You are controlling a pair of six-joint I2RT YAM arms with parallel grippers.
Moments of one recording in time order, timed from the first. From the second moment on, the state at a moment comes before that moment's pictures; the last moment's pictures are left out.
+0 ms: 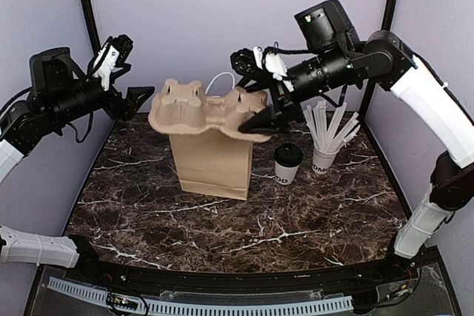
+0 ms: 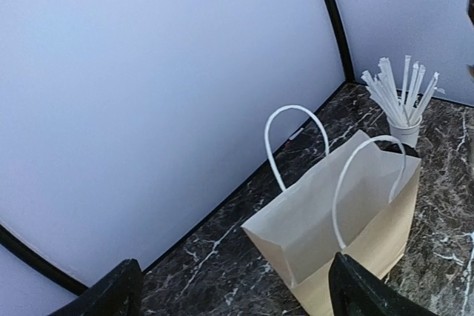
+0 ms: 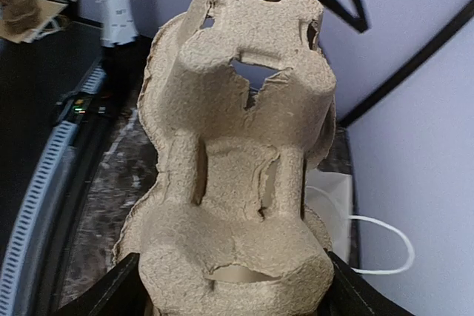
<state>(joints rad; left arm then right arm) -0.64 0.99 1.32 -0.51 -0.07 0.39 1.00 1.66 2.14 -1.04 -0.37 -0.73</state>
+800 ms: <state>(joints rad) -1.17 1.13 1.35 -0.82 -0.05 0.37 0.87 1.90 1.70 -1.31 -1.27 -0.80</state>
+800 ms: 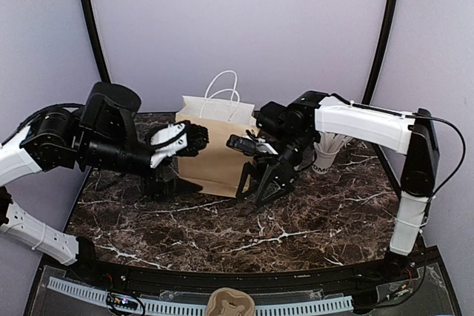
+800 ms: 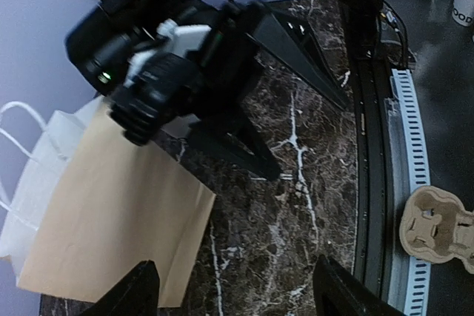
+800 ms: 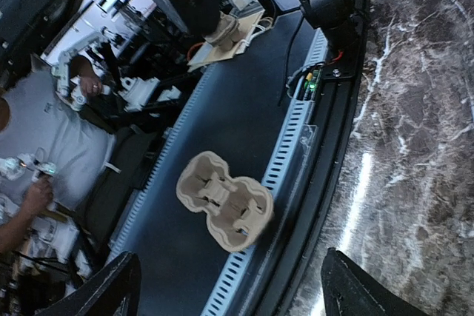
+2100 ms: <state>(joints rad) -1.36 1.75 1.15 -0.78 0.50 0.03 0.84 1.53 1.52 -0.95 -0.74 -0.60</state>
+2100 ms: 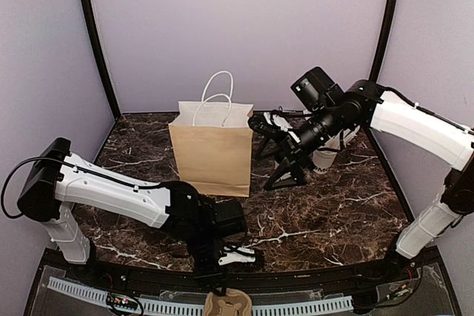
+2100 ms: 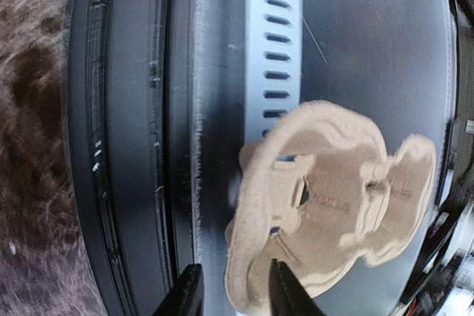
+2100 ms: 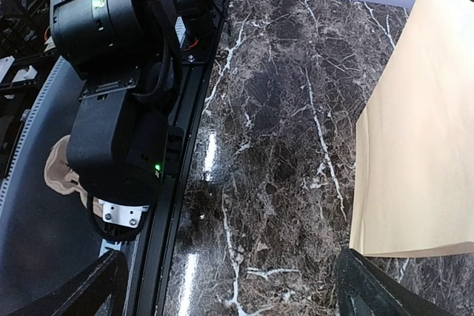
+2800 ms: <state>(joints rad) -1.09 1.31 0.88 -0.69 0.47 -0.24 0.84 1.56 1.55 -0.95 -0.72 -0.60</state>
